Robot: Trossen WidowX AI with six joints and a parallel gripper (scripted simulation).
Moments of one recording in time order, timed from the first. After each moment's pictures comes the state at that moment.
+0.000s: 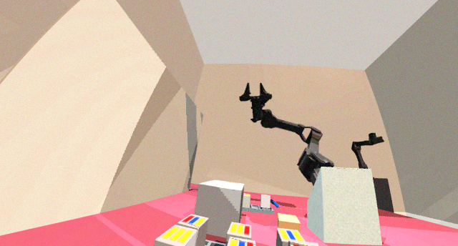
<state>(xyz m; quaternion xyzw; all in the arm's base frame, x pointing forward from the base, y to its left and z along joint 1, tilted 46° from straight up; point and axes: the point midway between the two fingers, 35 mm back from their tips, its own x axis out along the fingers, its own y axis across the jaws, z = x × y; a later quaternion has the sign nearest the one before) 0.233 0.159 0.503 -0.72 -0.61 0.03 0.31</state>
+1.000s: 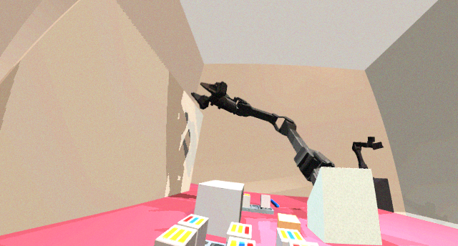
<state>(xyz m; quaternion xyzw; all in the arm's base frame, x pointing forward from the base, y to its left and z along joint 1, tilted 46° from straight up) 0.461 0.151 0.280 -0.32 0.15 0.31 0.88</state>
